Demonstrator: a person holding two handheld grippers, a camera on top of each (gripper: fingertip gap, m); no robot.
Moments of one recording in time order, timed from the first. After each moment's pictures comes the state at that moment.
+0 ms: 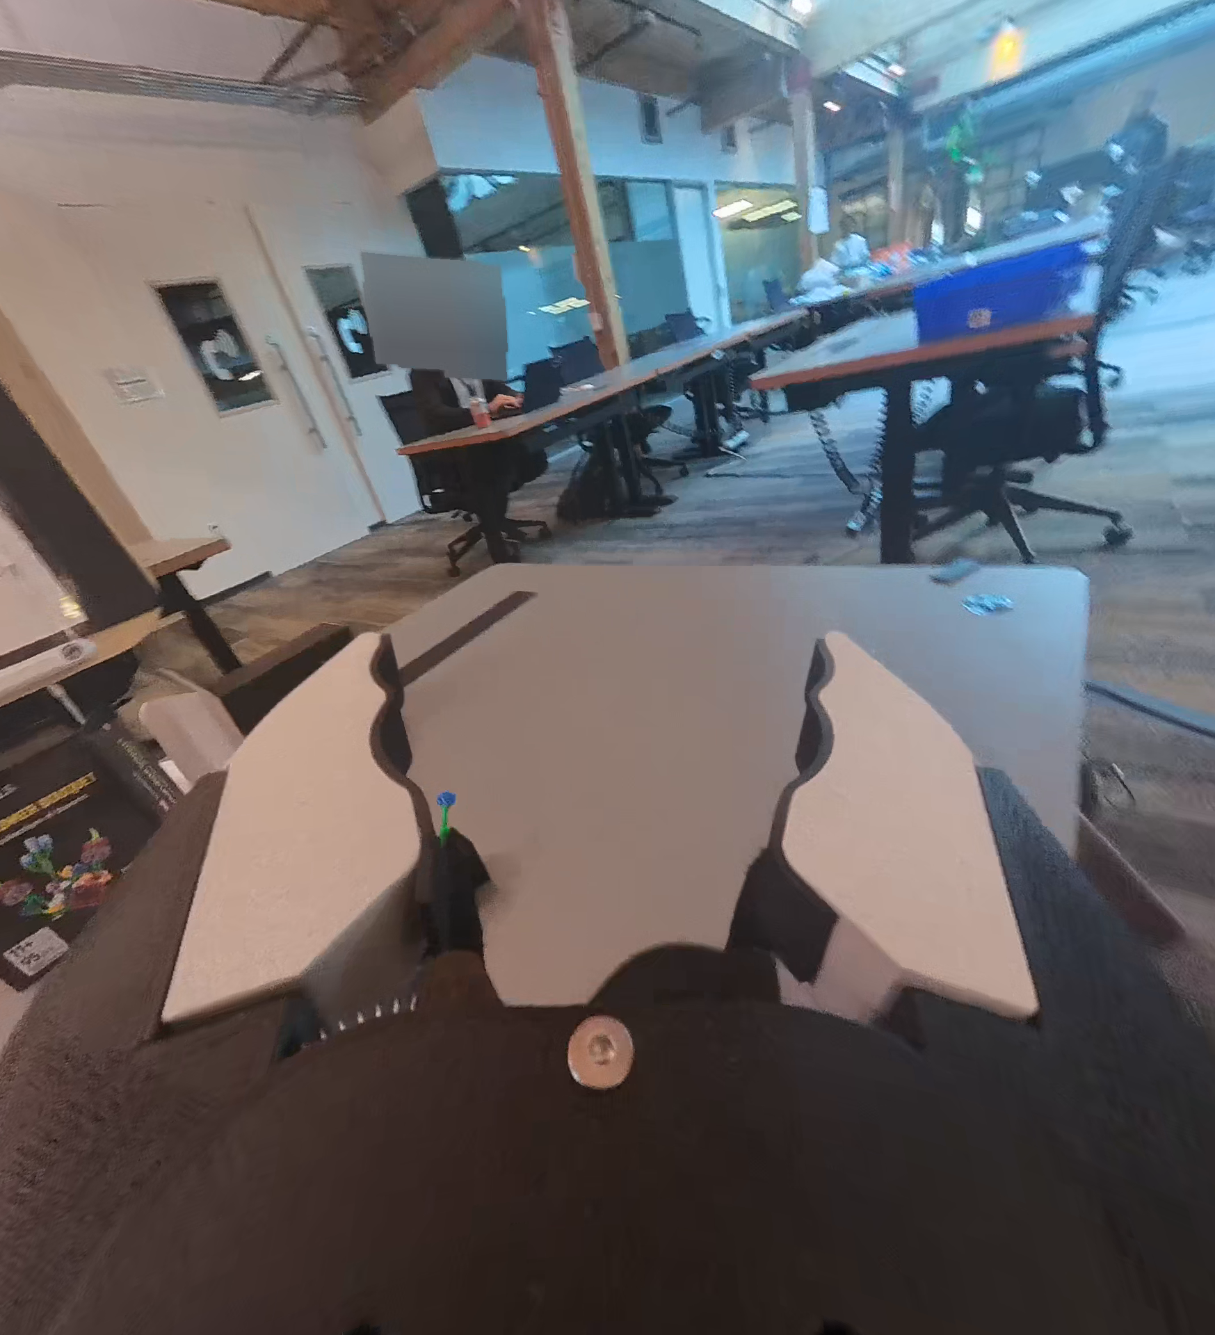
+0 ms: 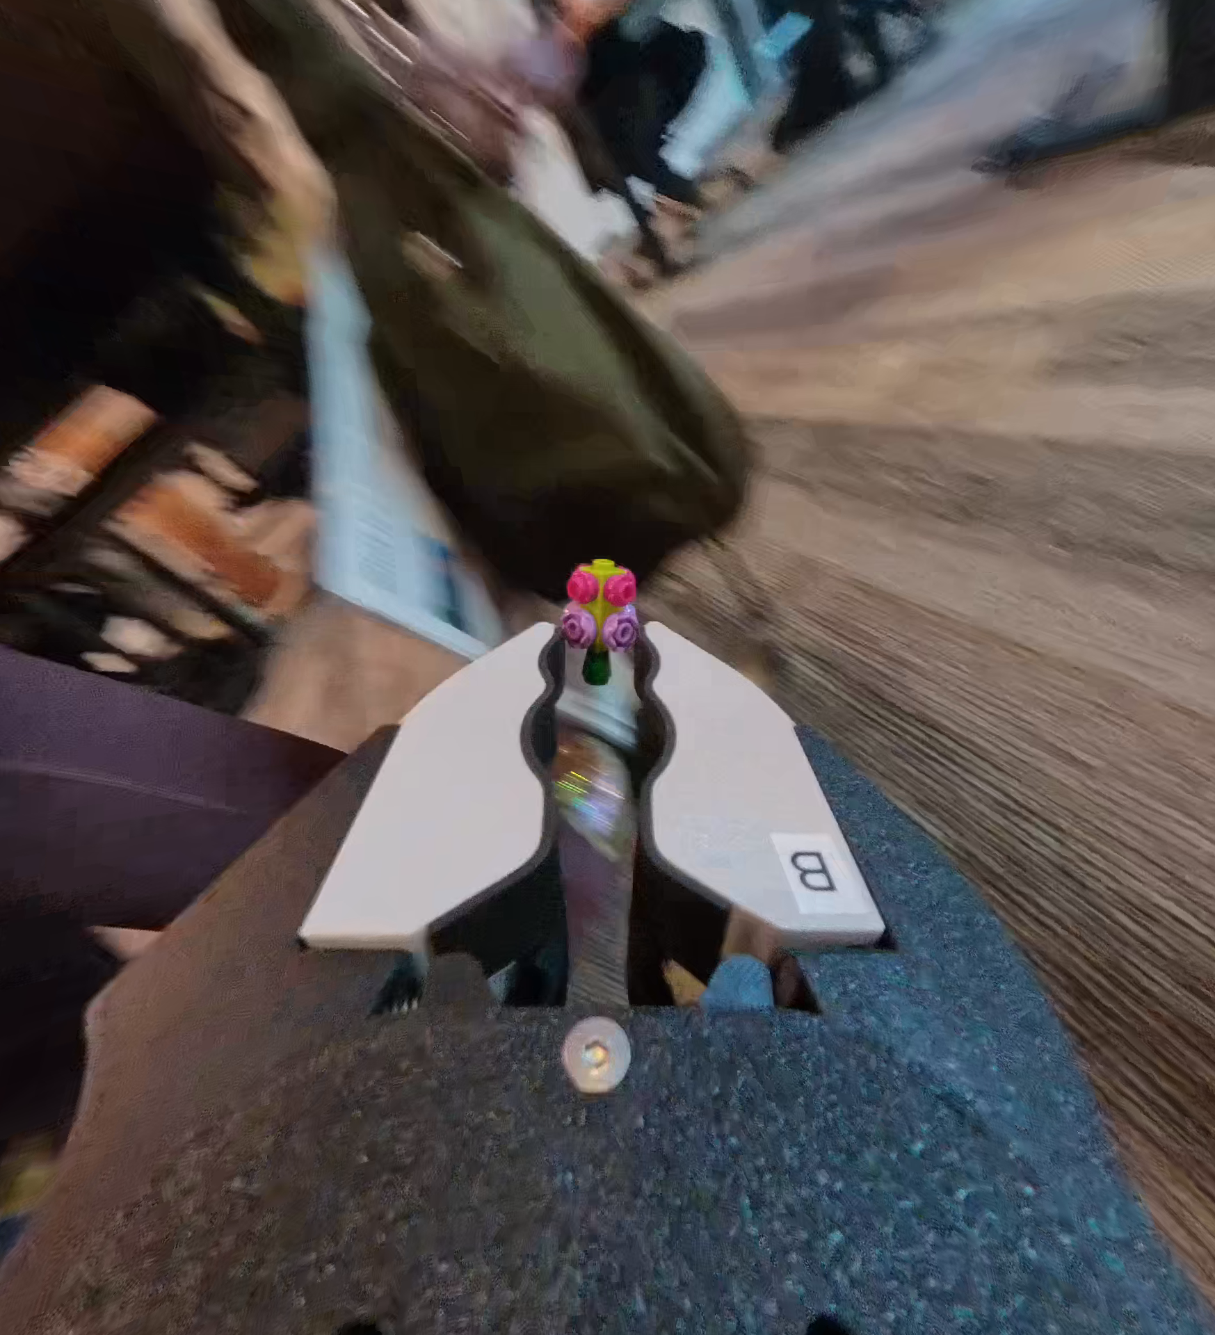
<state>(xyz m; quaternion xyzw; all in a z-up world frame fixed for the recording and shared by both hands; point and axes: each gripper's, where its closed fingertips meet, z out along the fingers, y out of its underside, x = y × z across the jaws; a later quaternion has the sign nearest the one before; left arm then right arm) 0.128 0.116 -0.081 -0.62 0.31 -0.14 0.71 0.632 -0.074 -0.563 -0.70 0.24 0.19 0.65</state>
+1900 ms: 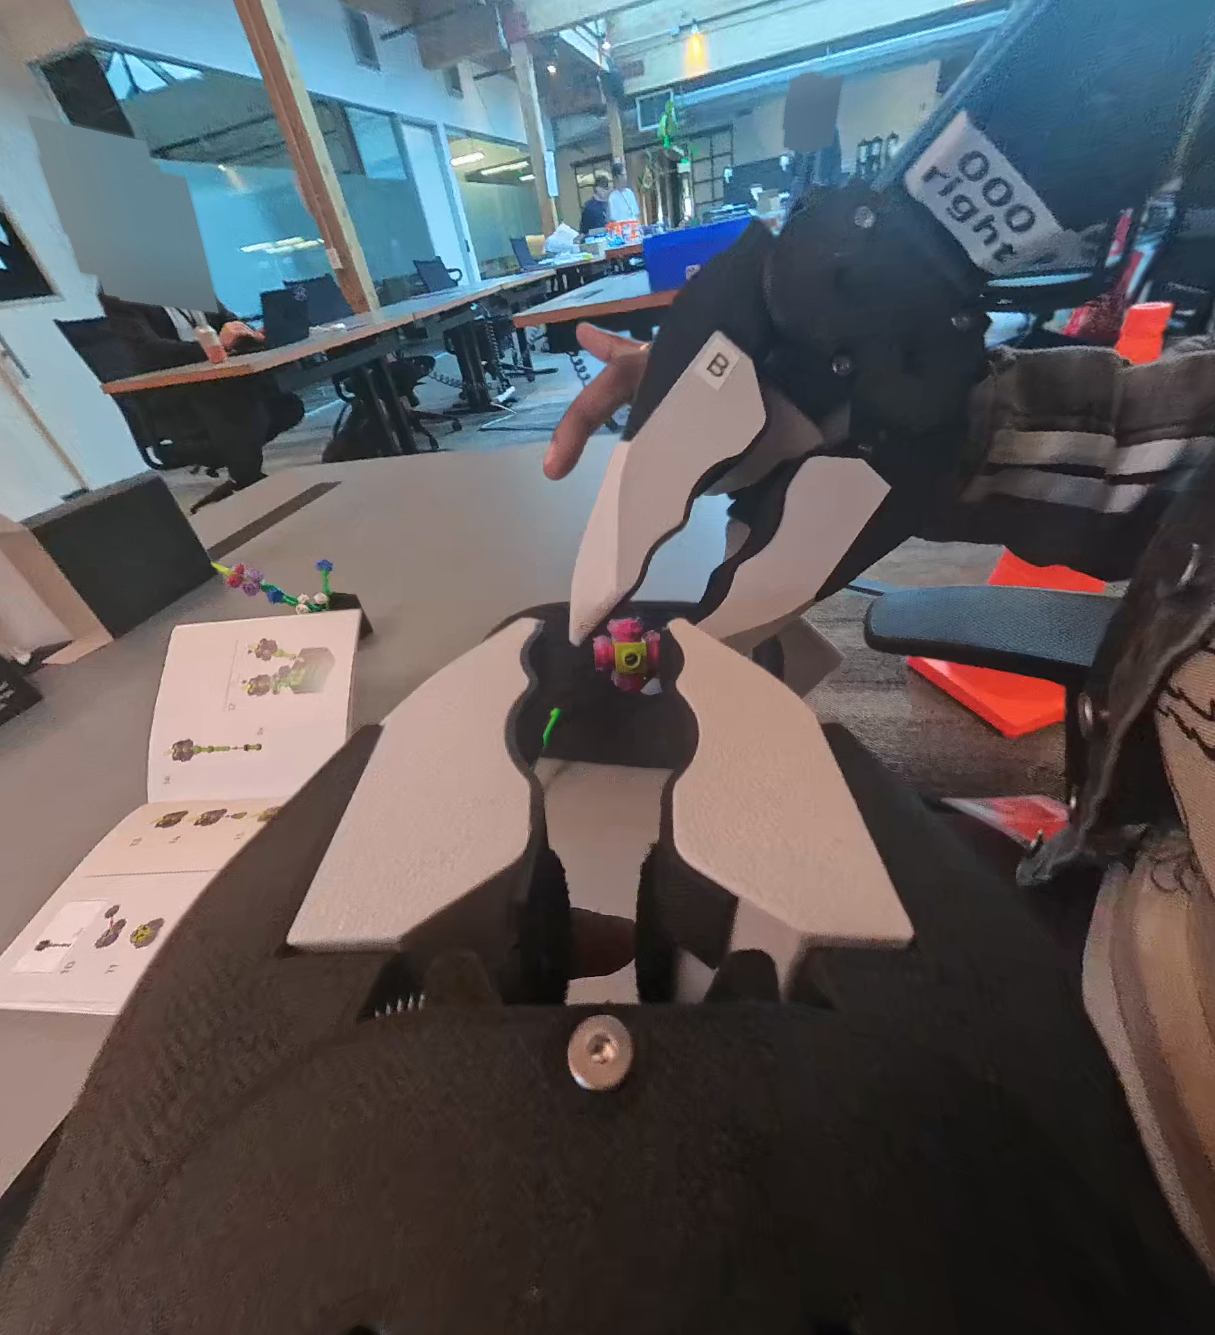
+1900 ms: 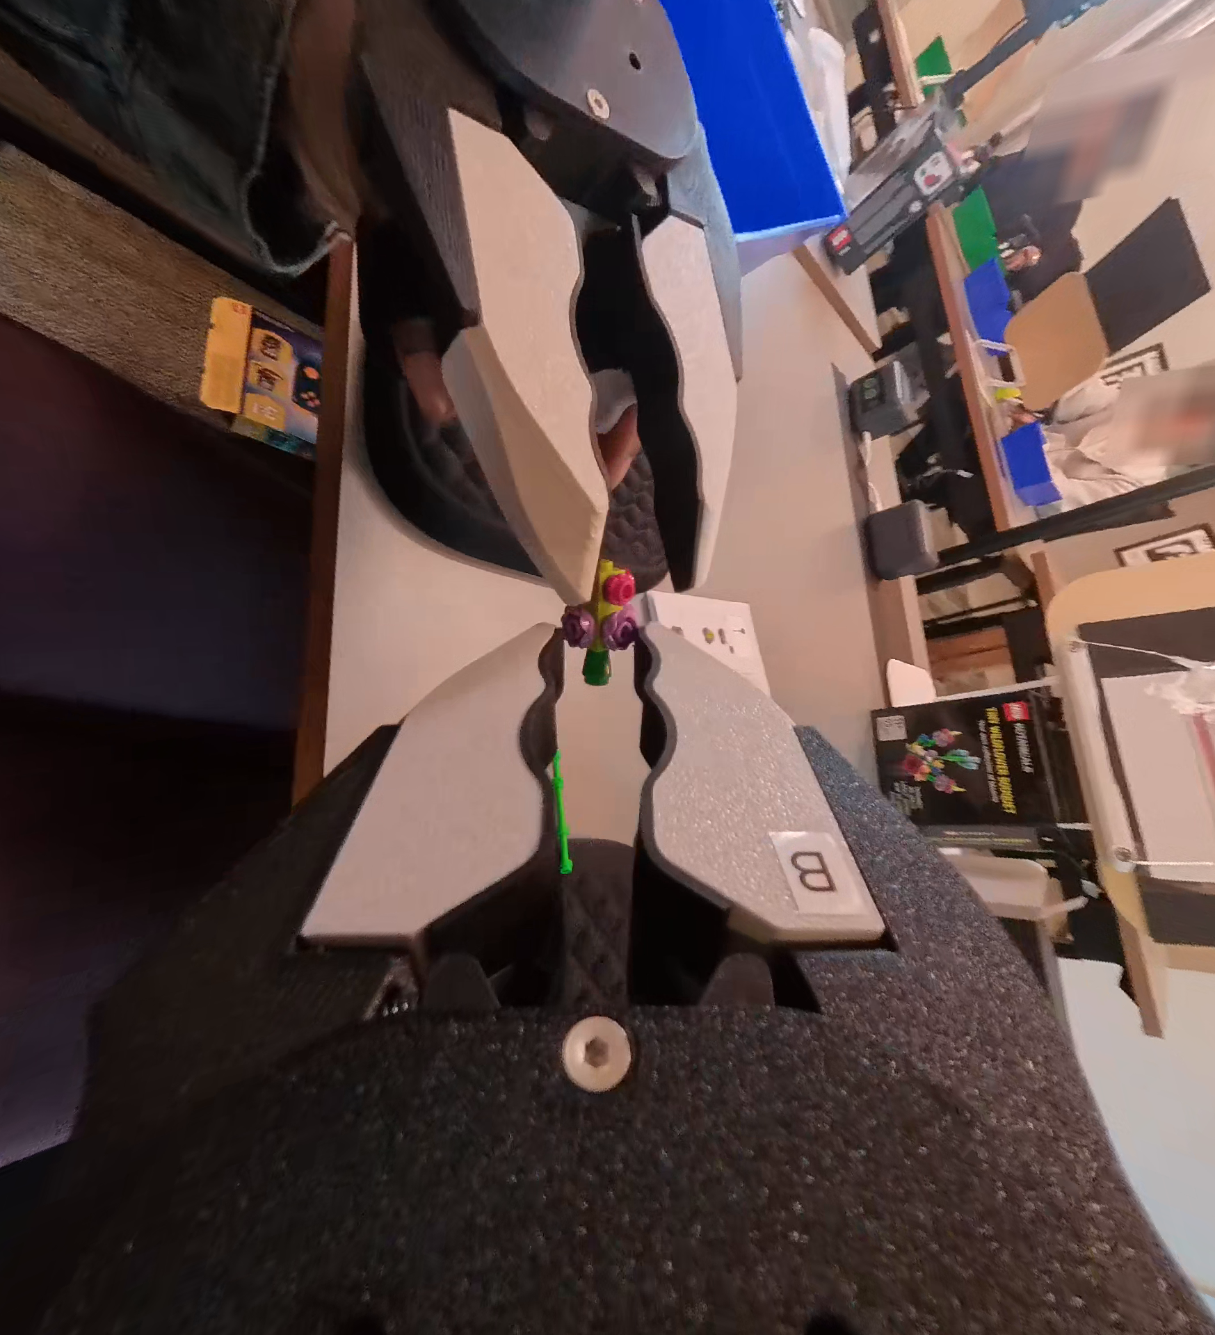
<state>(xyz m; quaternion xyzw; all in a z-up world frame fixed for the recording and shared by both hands) -0.003 -0.018 -0.152 -0.61 0.41 -0.28 0.62 -0.015 -0.021 -0.170 -0.39 -0.76 0.09 0.51</state>
